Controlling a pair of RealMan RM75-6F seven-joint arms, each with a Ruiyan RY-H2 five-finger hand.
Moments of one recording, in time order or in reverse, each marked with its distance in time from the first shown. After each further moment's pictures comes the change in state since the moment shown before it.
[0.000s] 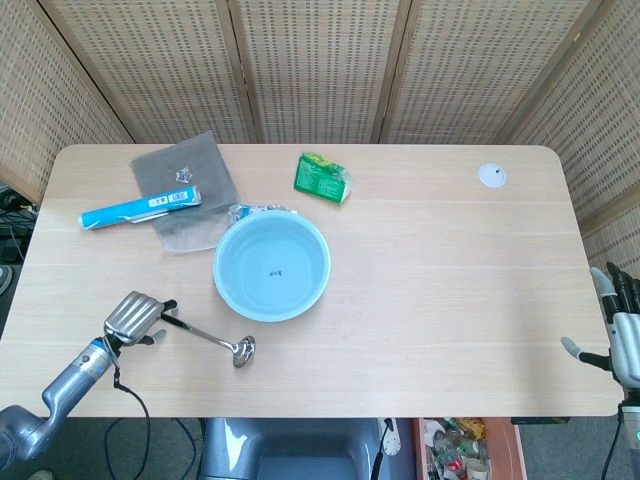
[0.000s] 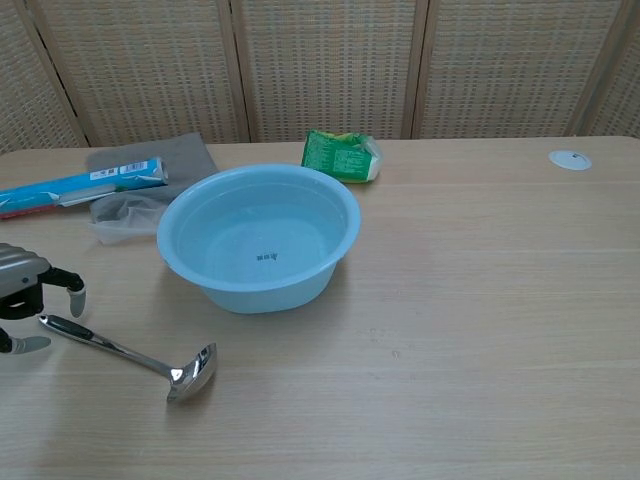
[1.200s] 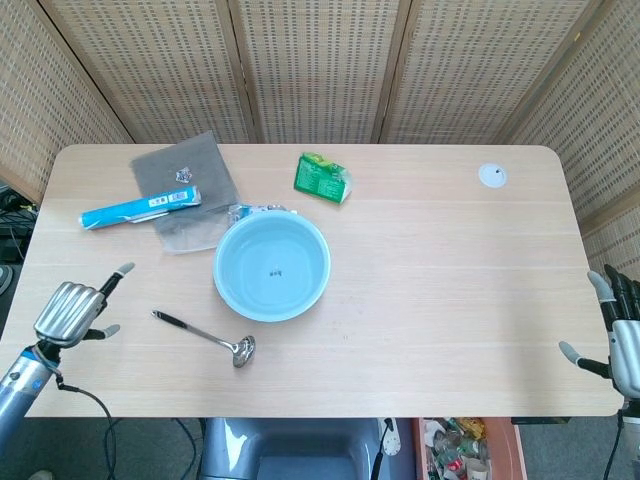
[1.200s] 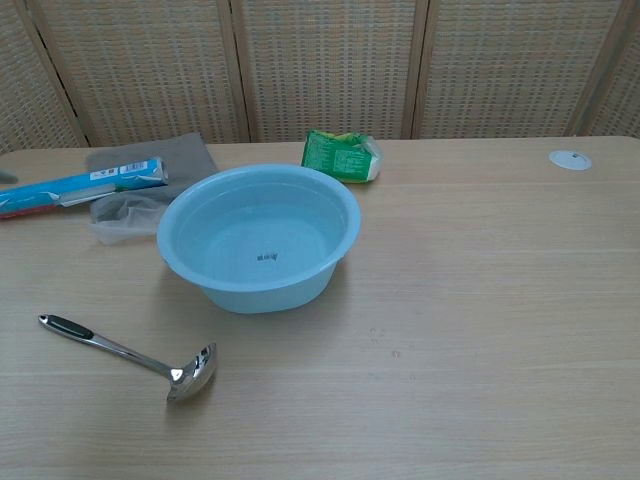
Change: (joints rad) left arm 0.118 0.248 -0.079 -0.247 0.008 0.196 0.061; right arm -0.022 -0.002 -0.014 -0.009 -0.073 0.064 -0.006
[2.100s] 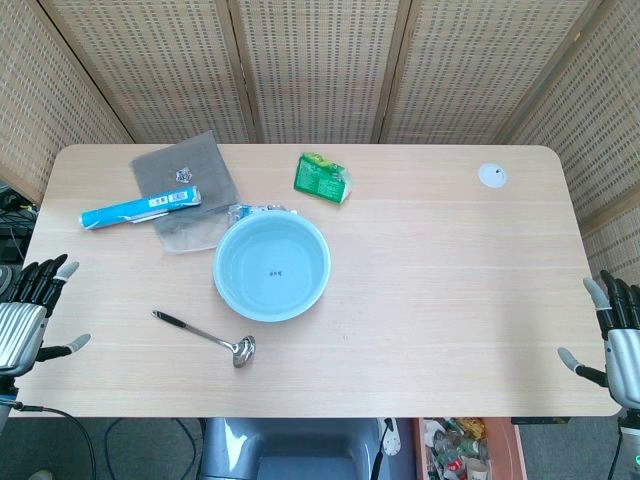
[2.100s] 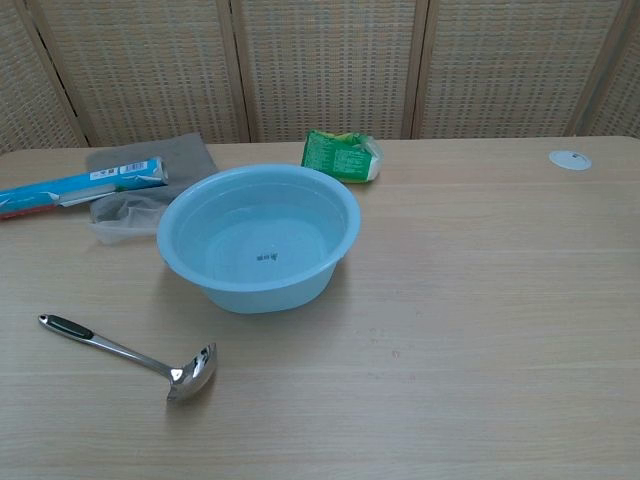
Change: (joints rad) left arm 0.185 0.219 -0.021 -0.424 -0.113 0.256 0.060; right arm -0.035 -0.009 -0.024 -0.002 -0.074 0.078 -0.054
